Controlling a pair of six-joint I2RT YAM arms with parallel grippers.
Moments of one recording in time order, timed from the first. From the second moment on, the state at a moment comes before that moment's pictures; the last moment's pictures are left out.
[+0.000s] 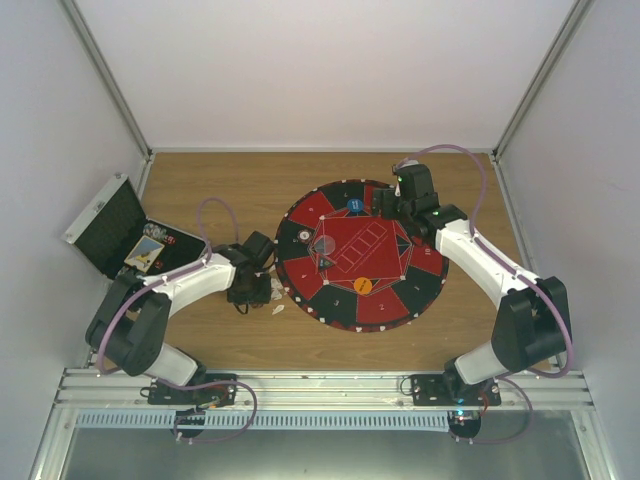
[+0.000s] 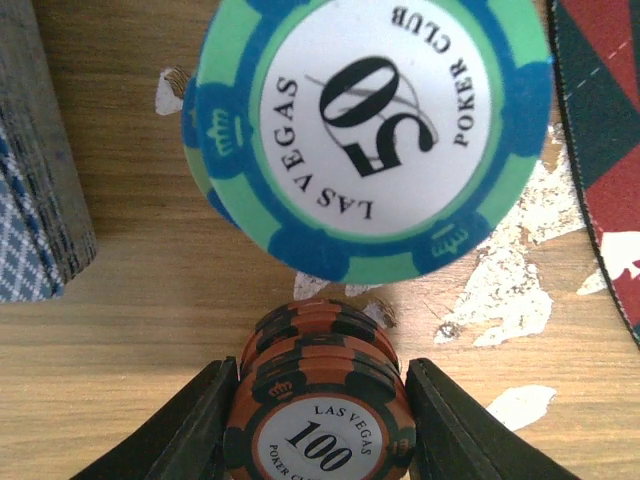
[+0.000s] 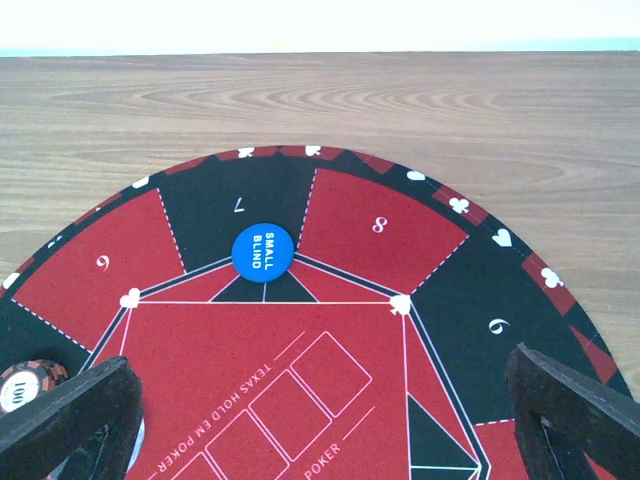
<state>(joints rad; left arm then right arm) -0.52 1.49 0.80 -0.73 -0.03 -0.59 0.38 1.49 1.14 -0.33 0.17 0.24</state>
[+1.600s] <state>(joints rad) -0.59 2.02 1.65 -0.88 0.11 -0.37 0.38 1.44 1.09 -0.33 0.18 0.27</state>
